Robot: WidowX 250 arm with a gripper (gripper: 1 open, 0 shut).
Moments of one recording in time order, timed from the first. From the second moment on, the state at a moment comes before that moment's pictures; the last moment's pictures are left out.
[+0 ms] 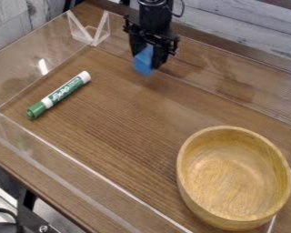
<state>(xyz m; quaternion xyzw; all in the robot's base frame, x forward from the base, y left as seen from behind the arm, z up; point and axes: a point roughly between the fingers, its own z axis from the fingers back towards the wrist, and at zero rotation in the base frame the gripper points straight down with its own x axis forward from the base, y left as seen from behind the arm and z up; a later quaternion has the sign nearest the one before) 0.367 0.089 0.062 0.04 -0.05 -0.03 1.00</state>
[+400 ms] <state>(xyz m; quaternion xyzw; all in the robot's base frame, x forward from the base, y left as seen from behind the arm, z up) 0.367 0.094 0.059 0.04 -0.06 -0.03 1.00</state>
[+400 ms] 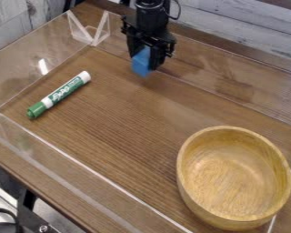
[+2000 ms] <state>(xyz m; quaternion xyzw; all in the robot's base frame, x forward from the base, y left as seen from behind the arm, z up) 0.299 0.033 0.120 0.05 -0.07 -0.06 0.99</state>
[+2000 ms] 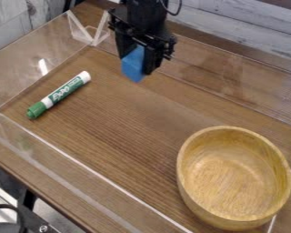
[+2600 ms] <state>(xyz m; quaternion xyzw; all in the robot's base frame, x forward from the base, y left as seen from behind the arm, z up) 0.256 -0.016 0.140 0.05 -0.08 -0.05 0.99</state>
